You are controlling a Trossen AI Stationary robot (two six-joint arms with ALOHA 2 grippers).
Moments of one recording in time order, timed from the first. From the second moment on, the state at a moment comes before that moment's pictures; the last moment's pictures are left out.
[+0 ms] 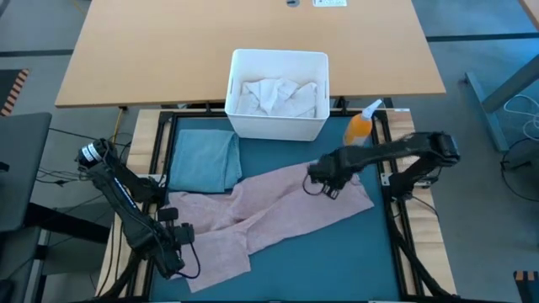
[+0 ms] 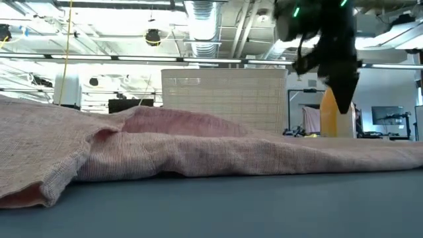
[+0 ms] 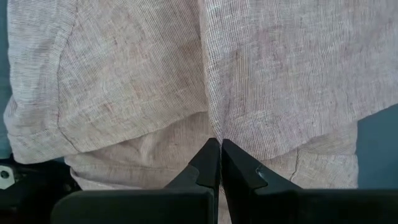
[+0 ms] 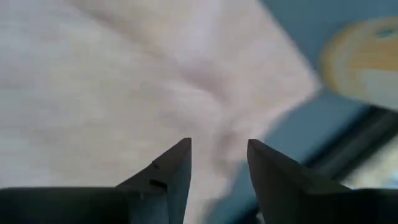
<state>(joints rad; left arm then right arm) -0.92 1.44 1.05 -1.15 -0.08 -1.11 0.04 1.51 1.12 -1.32 0.28 0.67</state>
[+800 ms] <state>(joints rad) -0.89 1.44 1.05 -1.15 -0.09 -1.08 0.36 1.49 0.82 -0.88 0.24 0.95</state>
